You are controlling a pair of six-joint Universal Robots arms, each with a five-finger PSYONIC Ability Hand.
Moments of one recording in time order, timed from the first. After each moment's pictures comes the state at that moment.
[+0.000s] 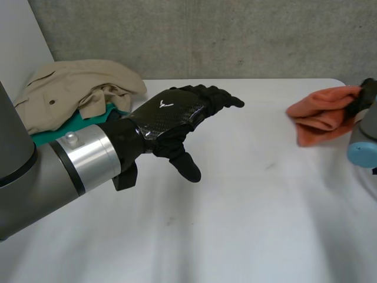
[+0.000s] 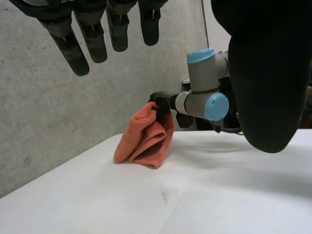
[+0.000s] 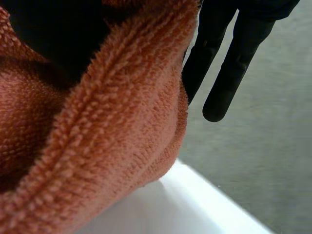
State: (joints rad) left arm 4.20 -1.72 -1.45 3.06 -0.94 3.14; right arm 1.58 -0.44 0.59 -0.19 1.79 3.29; left_hand 0.19 0.21 0.21 0.20 0.05; right_hand 0.92 1.13 1.17 1.20 0.98
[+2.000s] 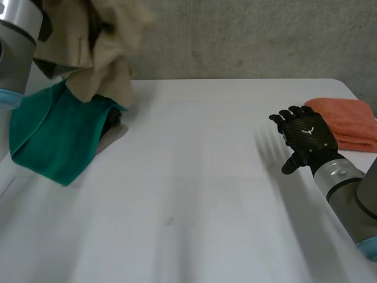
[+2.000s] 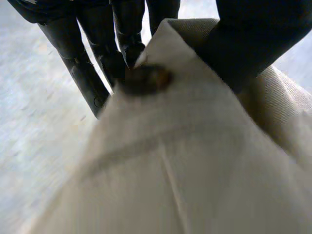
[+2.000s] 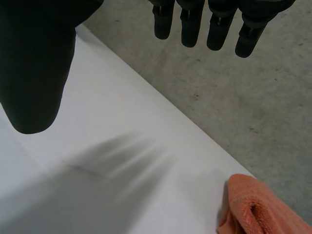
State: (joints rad) left arm 4.46 -1.95 -0.97 3.53 -1.37 3.11; right arm 1.79 -1.28 1.86 -0.47 1.36 2.74; left_hand 1.13 1.19 1.19 1.20 0.98; right_hand 0.23 0.21 0.21 0.21 0.05
